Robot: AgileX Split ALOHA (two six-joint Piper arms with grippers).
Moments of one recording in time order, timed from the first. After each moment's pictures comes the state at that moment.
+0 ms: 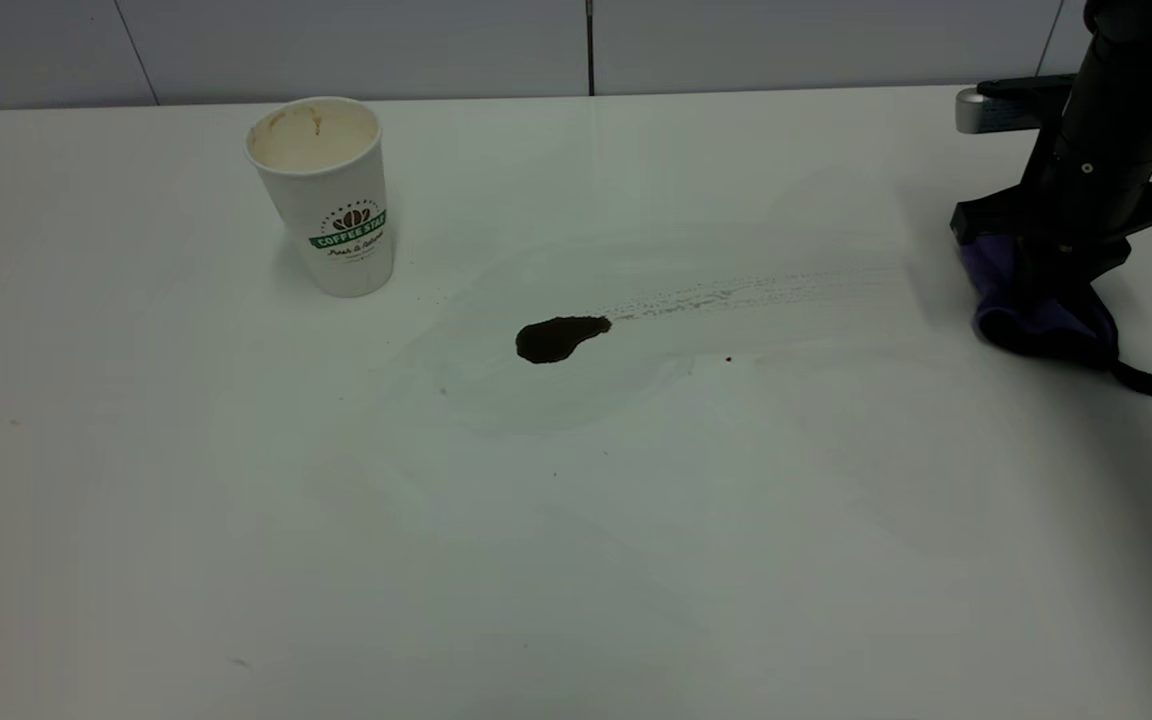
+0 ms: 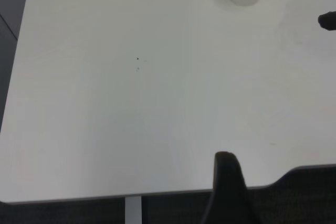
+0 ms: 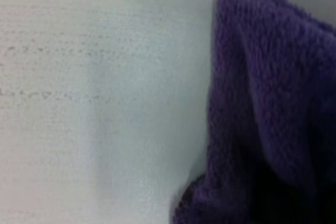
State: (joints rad) left arm -0.02 -0.02 -0.49 -0.01 1.12 0.03; right arm 0.05 2.57 -1.71 -0.02 0.62 0.01
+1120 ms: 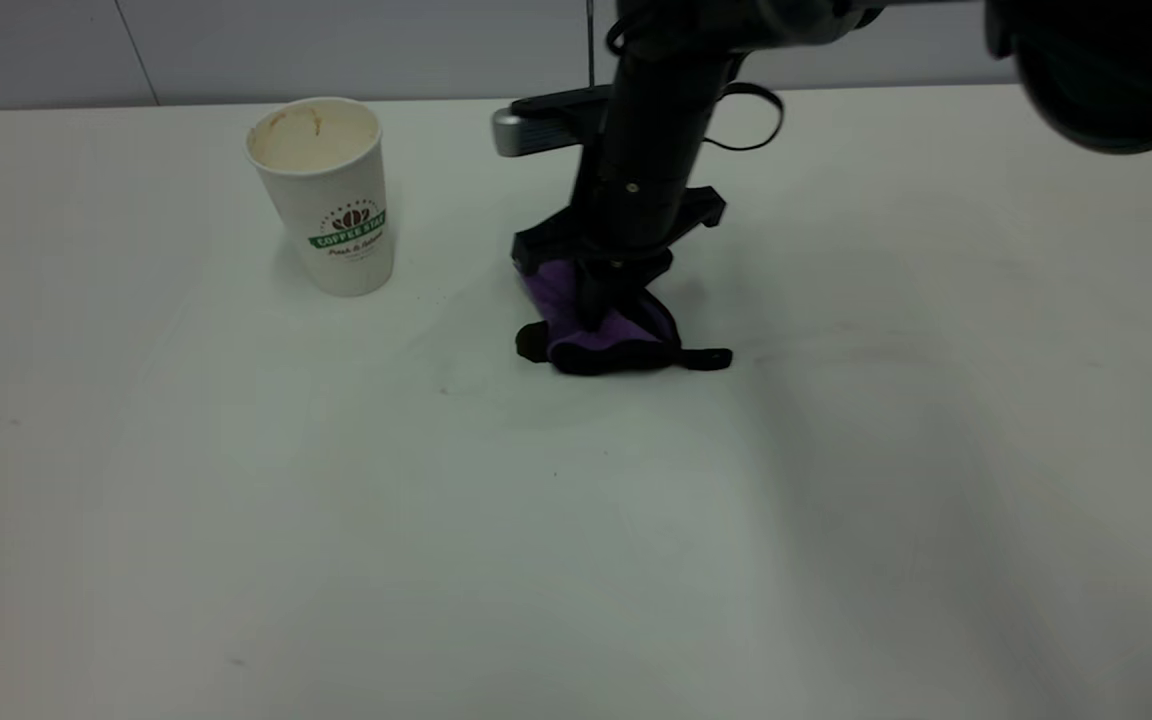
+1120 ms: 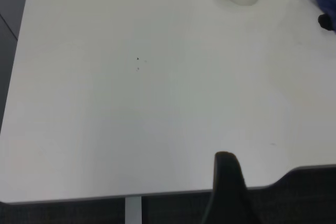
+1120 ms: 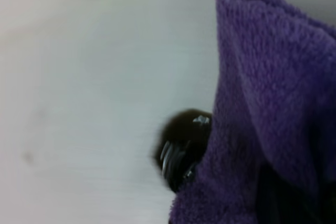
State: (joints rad) left arm -0.02 -0.02 -0.49 -0.01 1.12 0.03; right arm 0.55 2.85 -2.35 0.20 0.89 -0.08
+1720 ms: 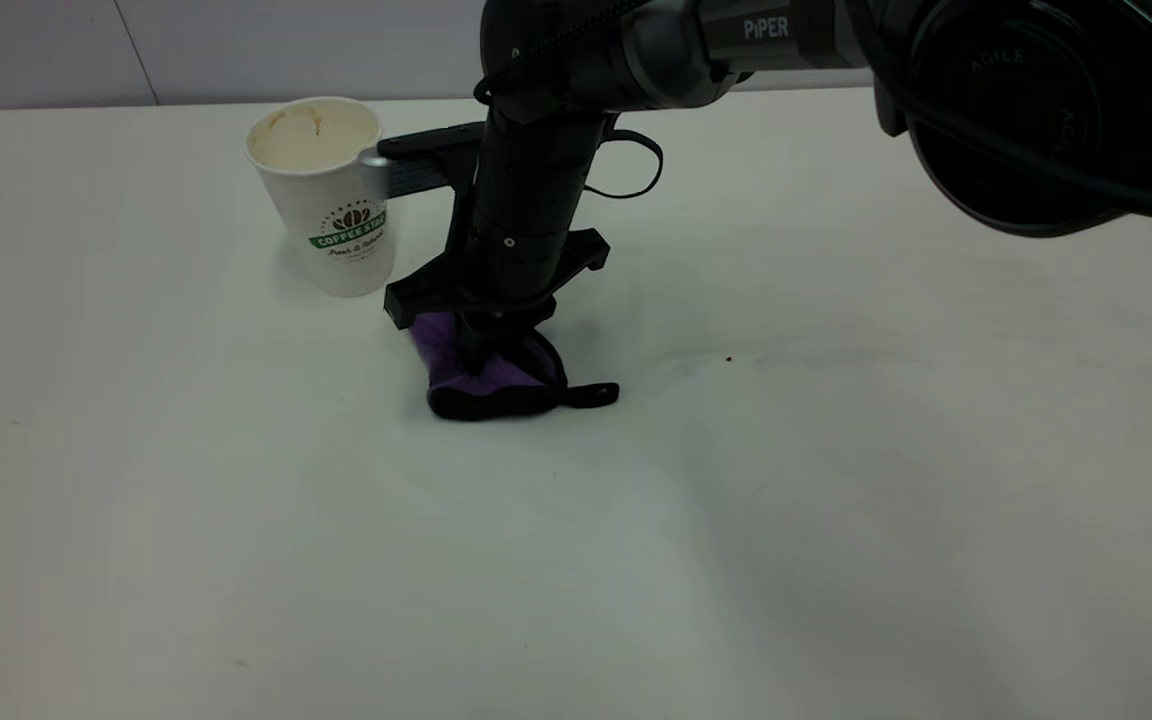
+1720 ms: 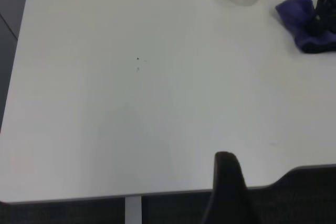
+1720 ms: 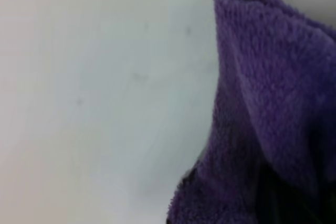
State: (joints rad) left arm -0.02 -0.02 -0.49 -0.01 1.12 0.03; right arm 0.67 2.87 -2.36 0.23 0.79 -0.04
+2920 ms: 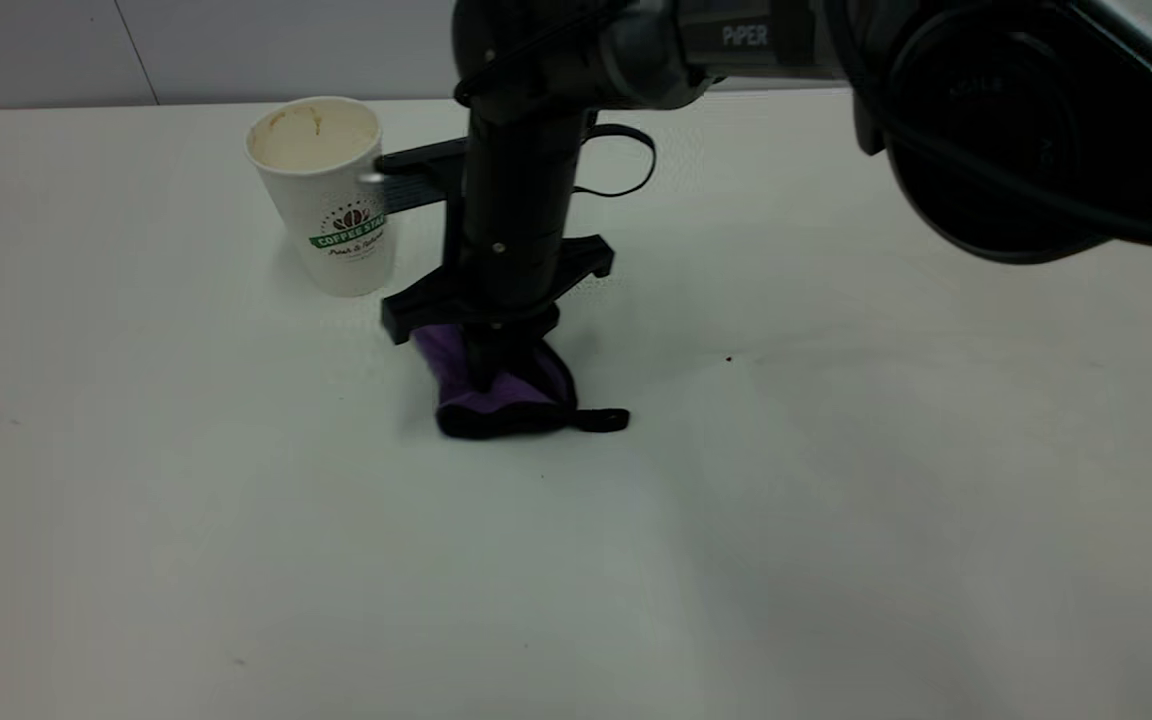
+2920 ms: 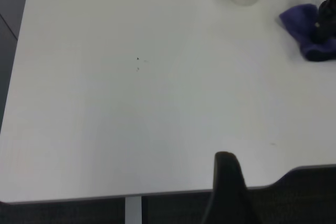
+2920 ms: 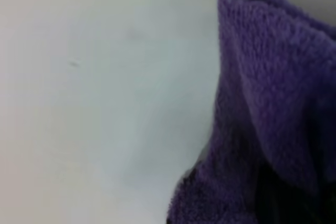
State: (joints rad) left arm -0.02 -0.02 -0.49 -0.01 1.12 0.03; right arm 0.70 2.88 -2.42 0.15 0.91 0.06
